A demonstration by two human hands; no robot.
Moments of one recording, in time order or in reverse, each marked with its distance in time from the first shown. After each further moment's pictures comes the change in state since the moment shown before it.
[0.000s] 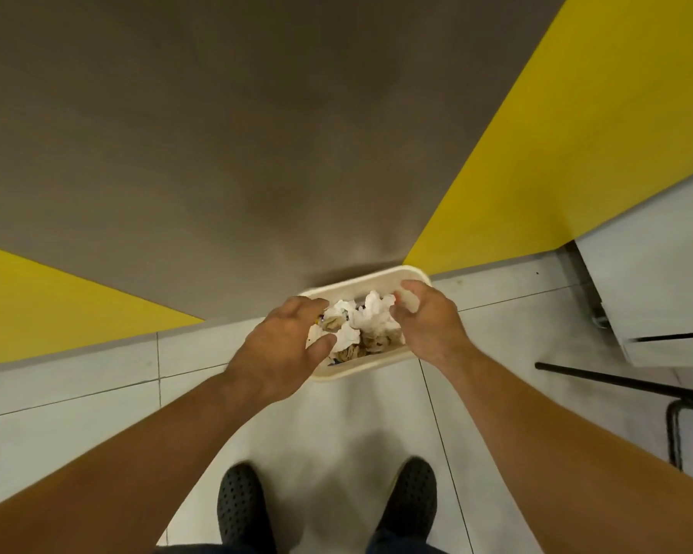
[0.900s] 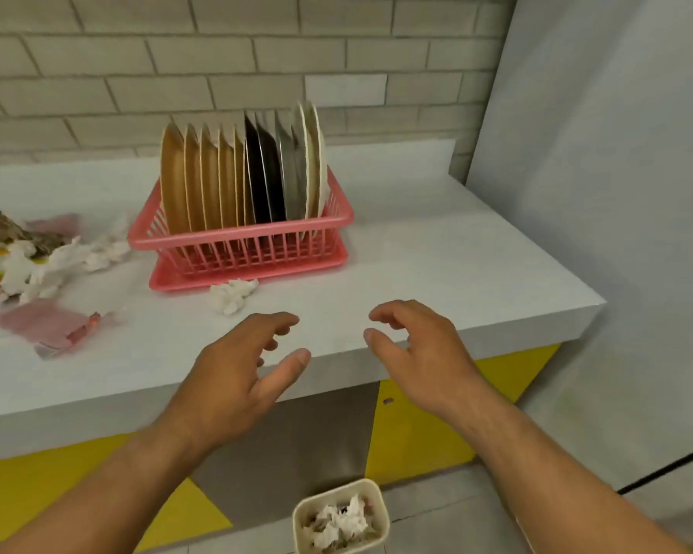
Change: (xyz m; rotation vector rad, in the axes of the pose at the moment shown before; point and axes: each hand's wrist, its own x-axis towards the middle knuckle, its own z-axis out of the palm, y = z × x) left_hand -0.210 0.304 -0.457 -0.052 0.632 0.393; right_hand -0.292 -0.345 -0.418 0.037 0.262 -0.757
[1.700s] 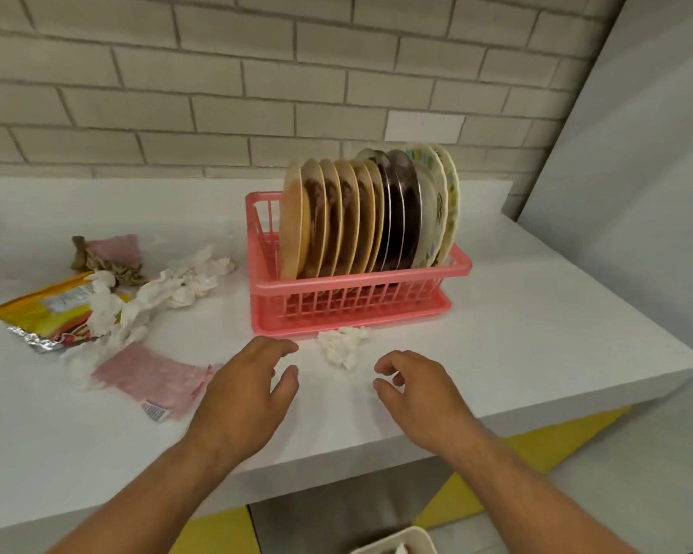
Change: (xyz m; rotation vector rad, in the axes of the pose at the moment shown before) left_hand 0.032 -0.182 -0.089 0.110 0.015 -0.205; right_hand 0.091 -0.083 0.166 -0.232 -0.107 0.127
